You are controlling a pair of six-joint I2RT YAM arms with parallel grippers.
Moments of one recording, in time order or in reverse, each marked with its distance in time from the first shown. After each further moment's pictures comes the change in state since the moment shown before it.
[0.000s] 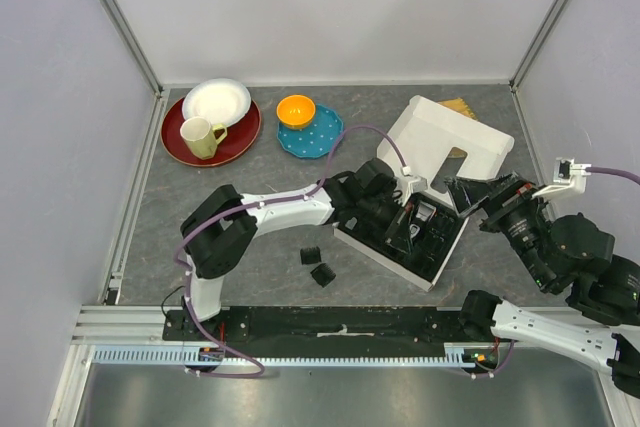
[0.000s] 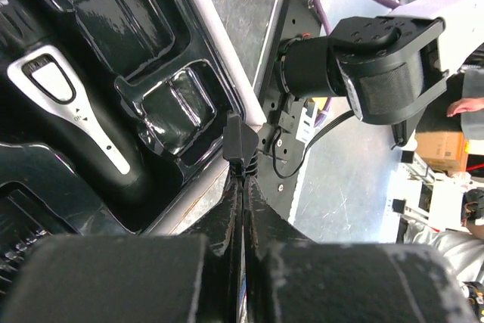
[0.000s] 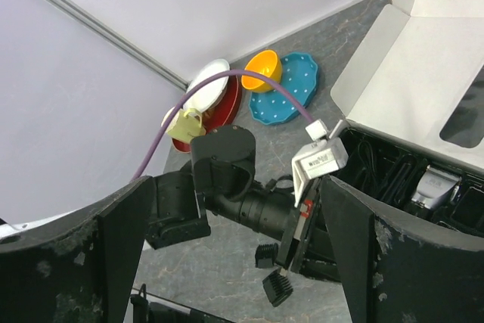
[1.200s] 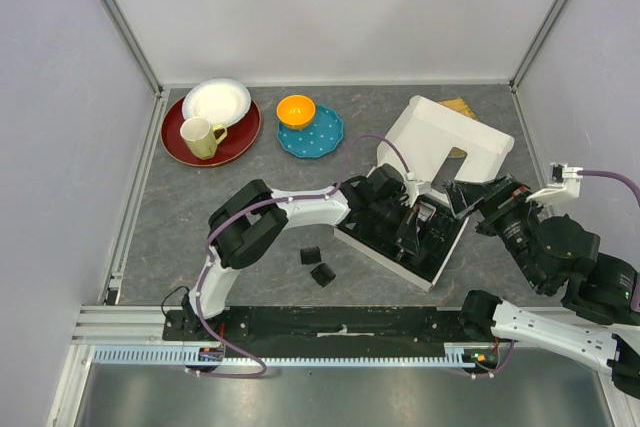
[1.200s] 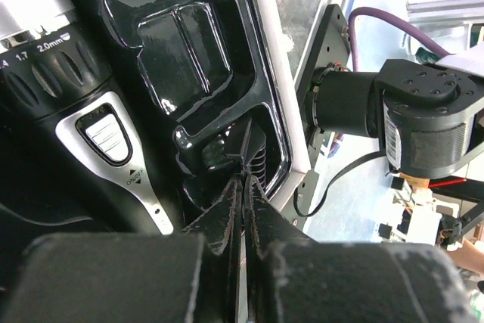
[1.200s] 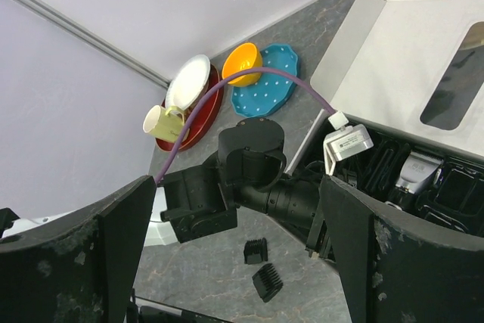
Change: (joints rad) left arm 0.008 0.184 0.077 0.090 0.007 -0.127; right arm -0.001 -0.013 -0.040 -0.053 0.034 0.067
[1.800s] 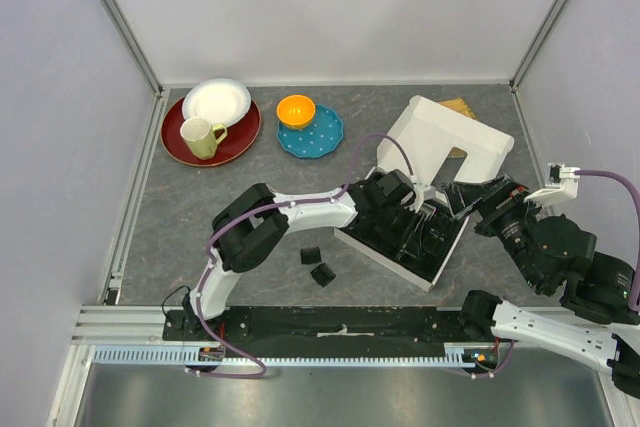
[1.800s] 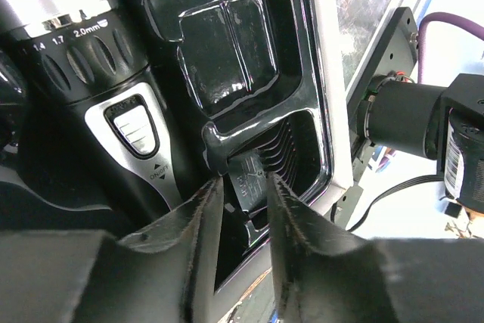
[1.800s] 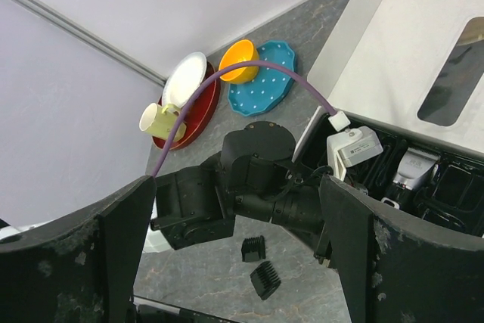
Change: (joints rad) left arm -0.043 0.013 0.080 -0.181 -0.208 0.068; right arm 0.000 0.006 -0.005 -0.009 0.000 0.012
